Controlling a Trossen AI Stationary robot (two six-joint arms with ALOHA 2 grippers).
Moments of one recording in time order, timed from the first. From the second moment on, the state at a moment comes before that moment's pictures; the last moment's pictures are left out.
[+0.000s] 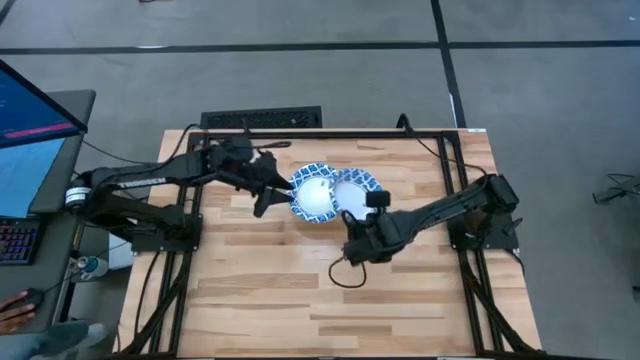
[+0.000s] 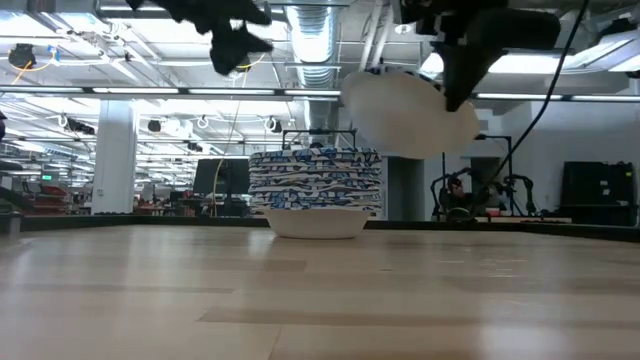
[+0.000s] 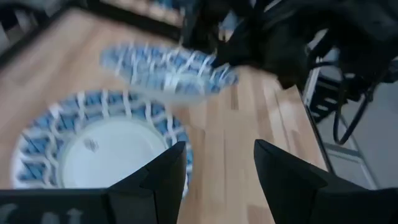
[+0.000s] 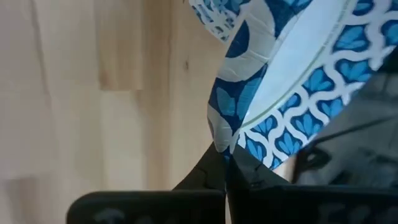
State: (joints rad) left arm 0.26 1.14 0.96 -0.30 0.35 -0.20; right arm 0.34 1.81 1.56 -1.43 0.53 0.26
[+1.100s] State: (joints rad) left arm 0.09 1.02 0.96 -0.27 0.09 -0.32; right arm 0.11 1.79 1.56 -1.09 0.49 -0.70
